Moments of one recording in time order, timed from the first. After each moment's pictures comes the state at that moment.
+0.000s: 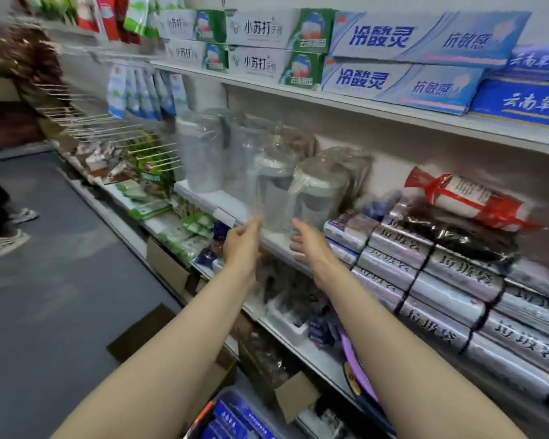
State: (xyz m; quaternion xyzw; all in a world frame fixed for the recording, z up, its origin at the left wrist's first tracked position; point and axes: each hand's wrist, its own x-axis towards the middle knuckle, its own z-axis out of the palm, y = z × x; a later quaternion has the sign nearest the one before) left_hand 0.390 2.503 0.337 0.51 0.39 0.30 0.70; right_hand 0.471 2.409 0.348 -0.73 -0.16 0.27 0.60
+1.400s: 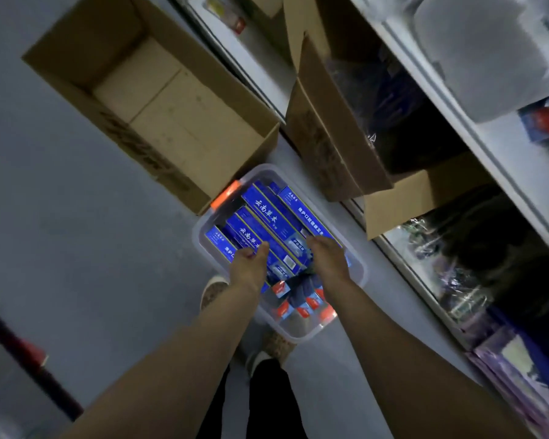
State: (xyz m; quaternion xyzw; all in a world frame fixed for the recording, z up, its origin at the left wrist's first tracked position) left_hand 0.258 2.498 -0.373 0.38 0.69 -0.10 0.60; right_hand 0.374 2.401 -0.376 -0.82 0.11 0.46 0.34
